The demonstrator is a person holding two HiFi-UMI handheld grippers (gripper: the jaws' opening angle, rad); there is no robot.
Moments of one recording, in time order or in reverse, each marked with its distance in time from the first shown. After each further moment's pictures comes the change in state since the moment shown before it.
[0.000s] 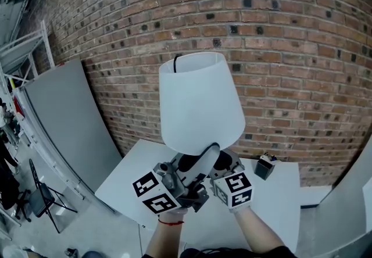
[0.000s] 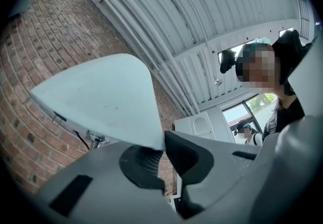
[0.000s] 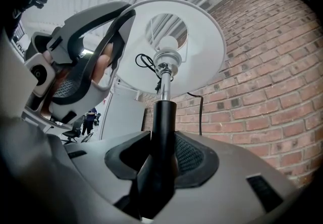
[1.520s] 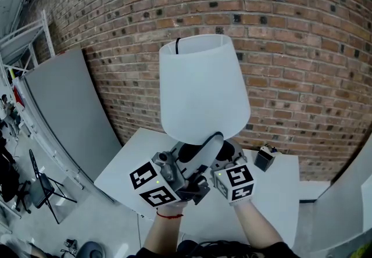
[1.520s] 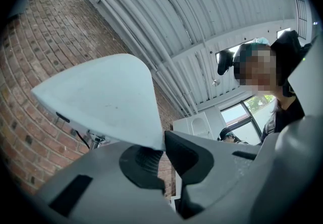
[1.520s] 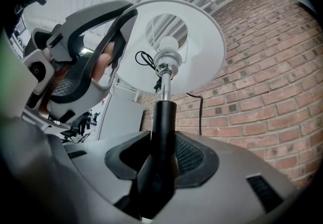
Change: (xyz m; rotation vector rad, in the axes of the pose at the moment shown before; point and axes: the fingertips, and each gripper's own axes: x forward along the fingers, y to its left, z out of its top) left arm -0.001 -0.015 0.008 0.011 -0.007 -0.018; right arm -0.008 0.005 0.012 -0.024 -0.022 -0.030
